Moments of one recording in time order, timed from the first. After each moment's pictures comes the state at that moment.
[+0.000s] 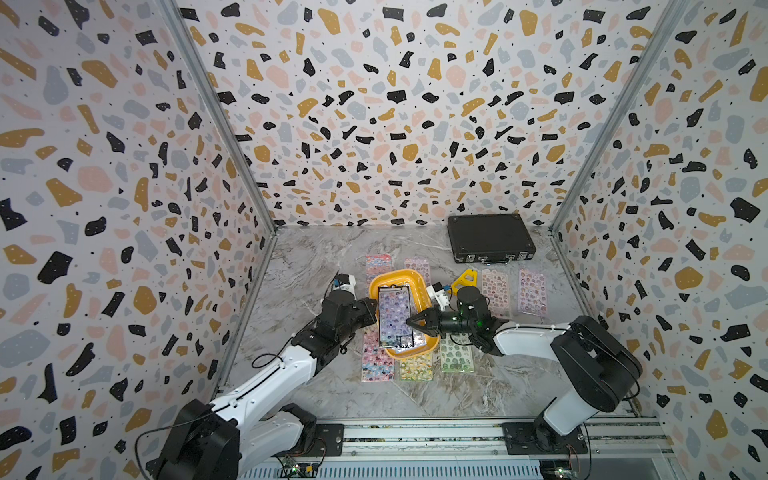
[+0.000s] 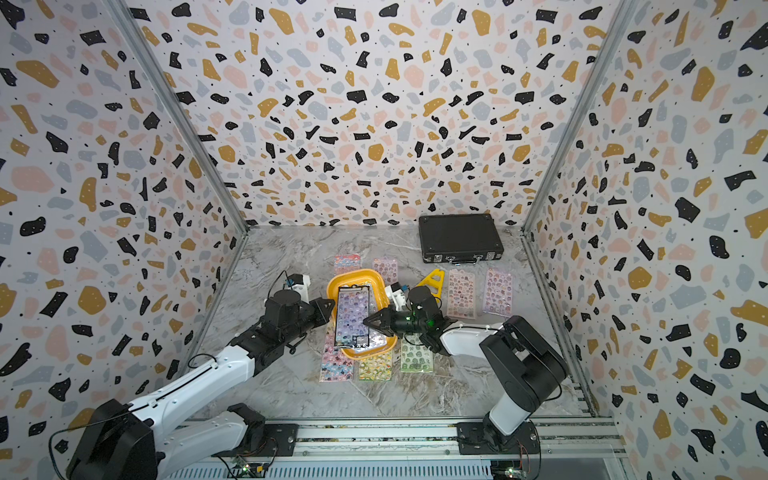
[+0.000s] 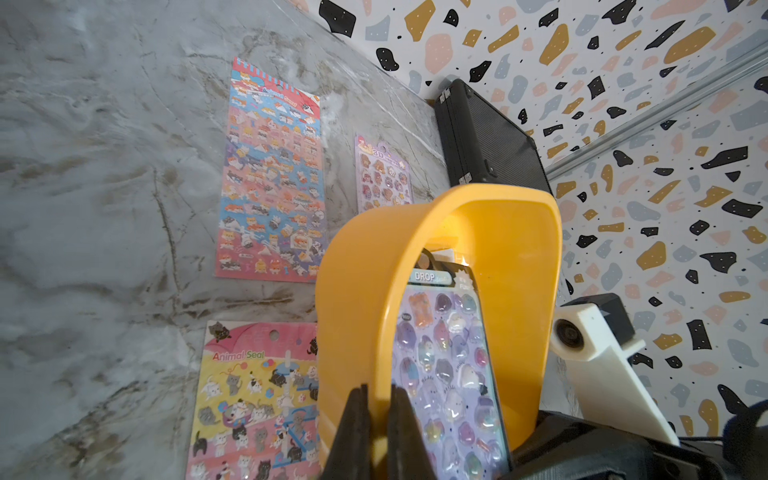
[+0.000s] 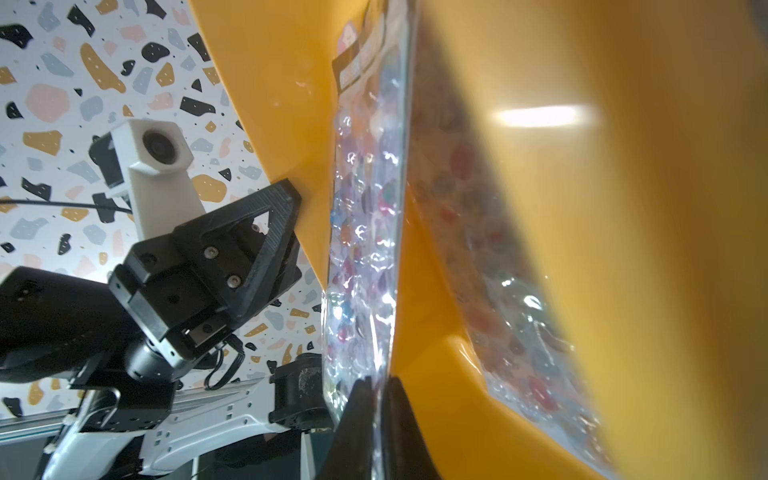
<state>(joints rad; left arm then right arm) -0.49 1.08 0.57 0.01 0.06 -0.75 0.69 1.61 0.68 0.54 -0.72 1.11</state>
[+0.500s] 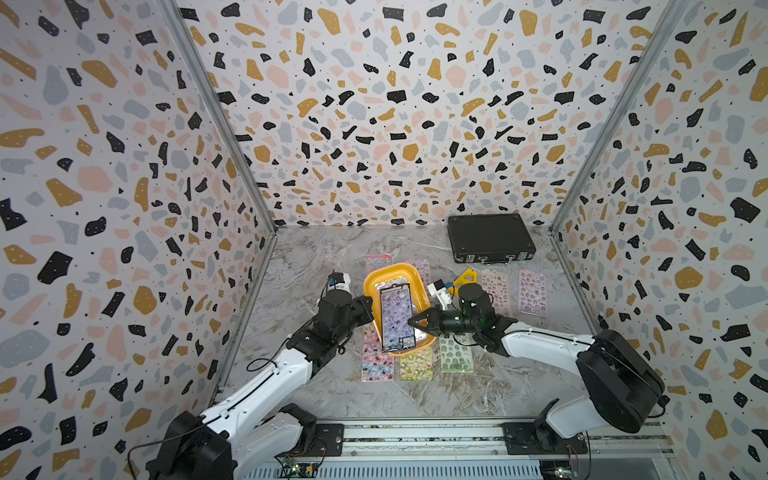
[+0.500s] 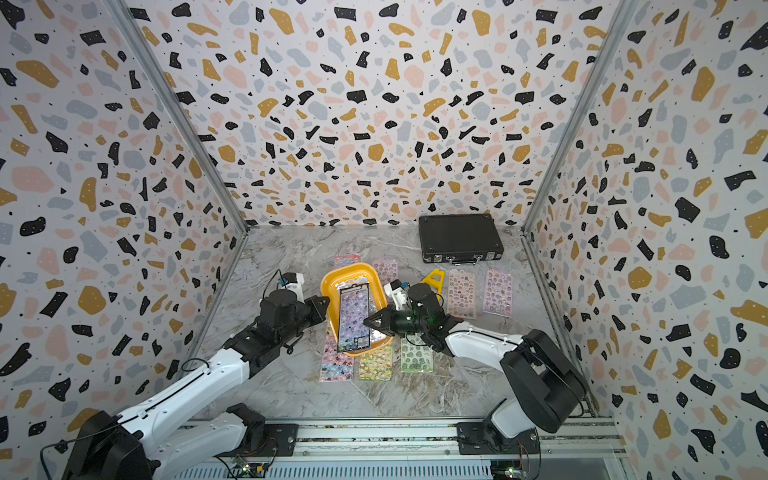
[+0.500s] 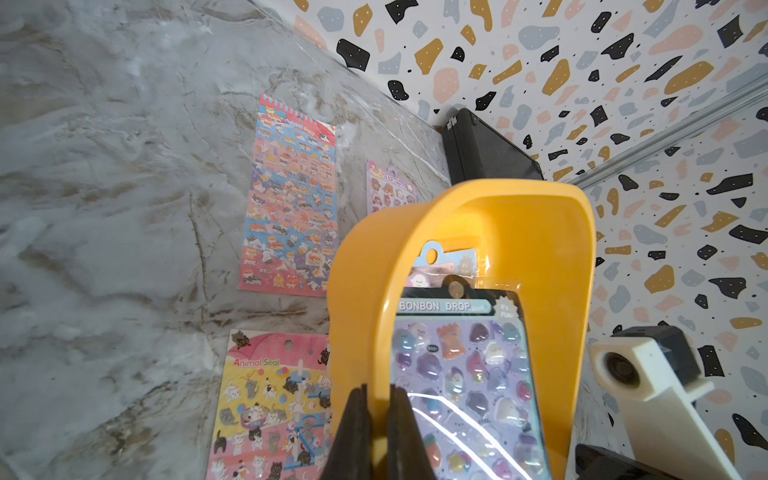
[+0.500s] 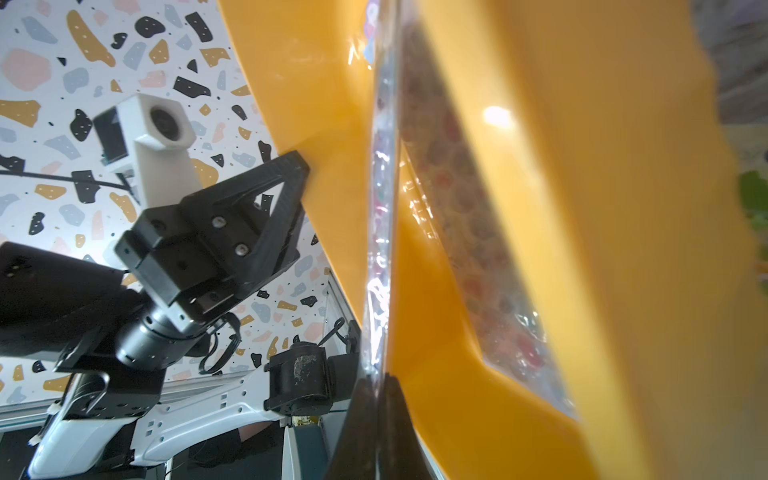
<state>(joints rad) -0.49 1.02 0.59 -0.05 -0.02 -0.75 0.71 1.47 0.71 0.36 -0.68 1.03</state>
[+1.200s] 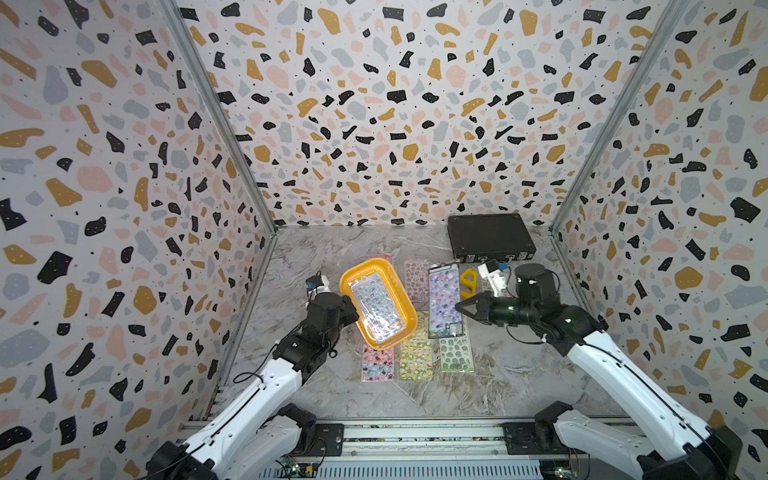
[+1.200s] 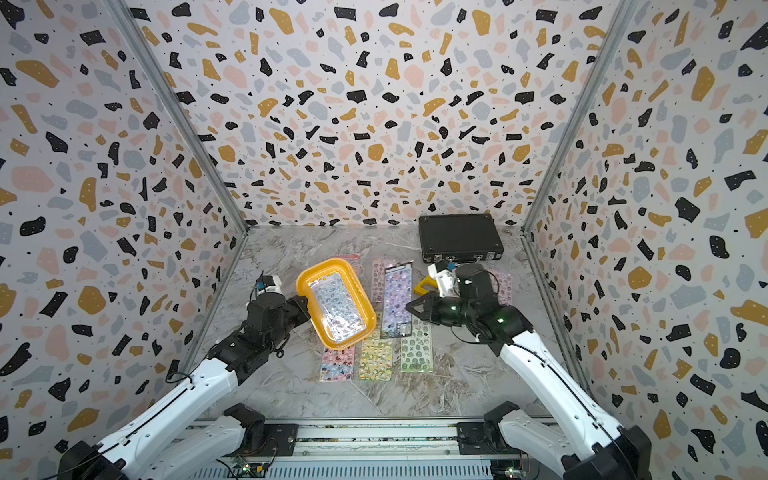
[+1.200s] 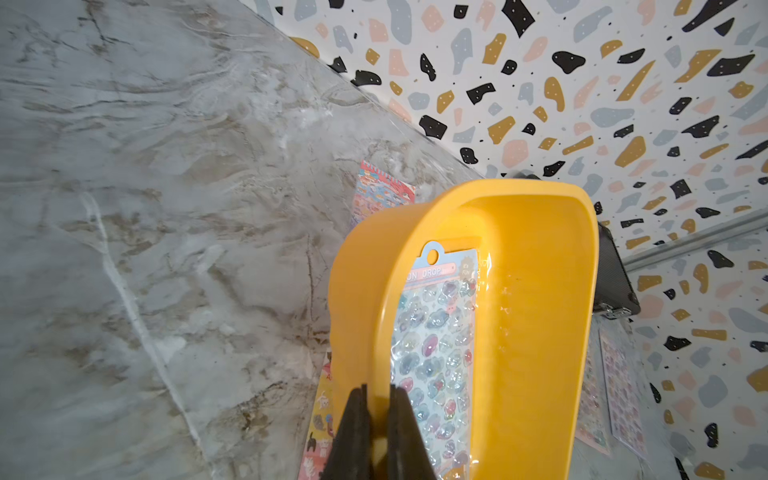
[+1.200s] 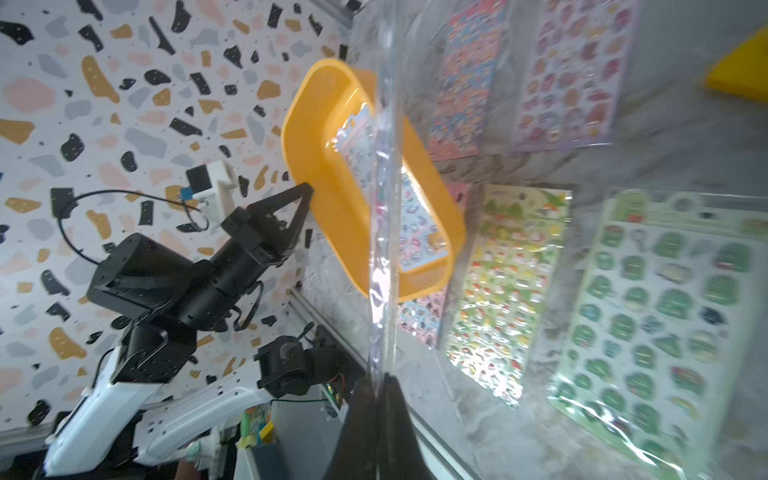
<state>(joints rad) -0.44 0.90 0.59 -0.21 -0.23 -0.76 0.44 0.98 0.97 -0.63 -0.59 0.68</state>
